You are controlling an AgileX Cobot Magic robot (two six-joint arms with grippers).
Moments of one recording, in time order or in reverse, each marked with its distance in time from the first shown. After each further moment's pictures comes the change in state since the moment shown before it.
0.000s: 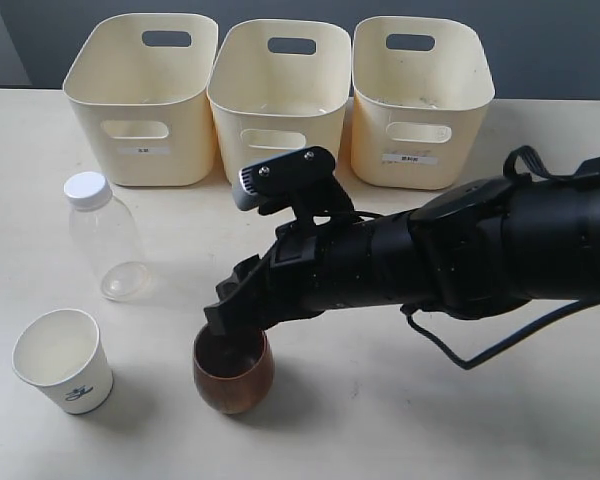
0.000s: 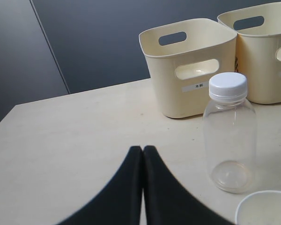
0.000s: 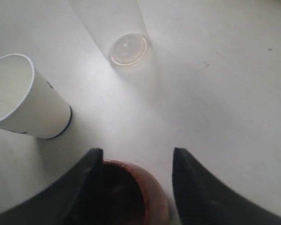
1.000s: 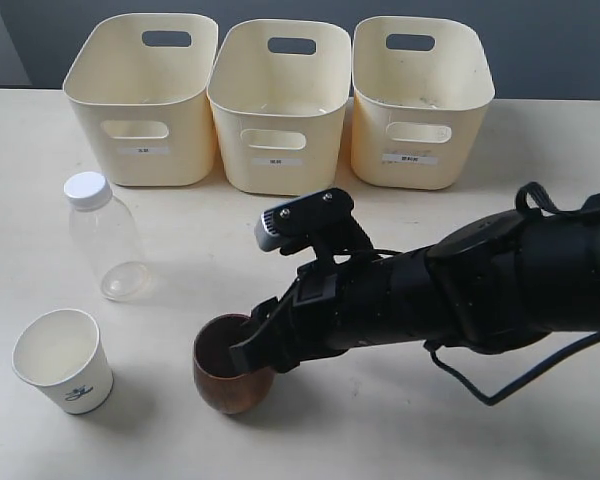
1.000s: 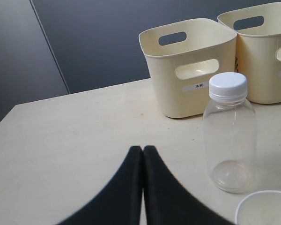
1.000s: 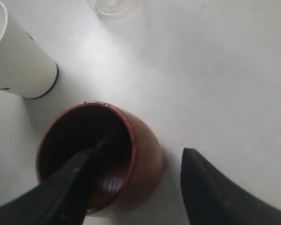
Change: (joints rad) left arm 0.000 0.000 0.000 0.000 0.000 0.000; right arm 0.000 0.002 0.092 0.001 0.014 0.029
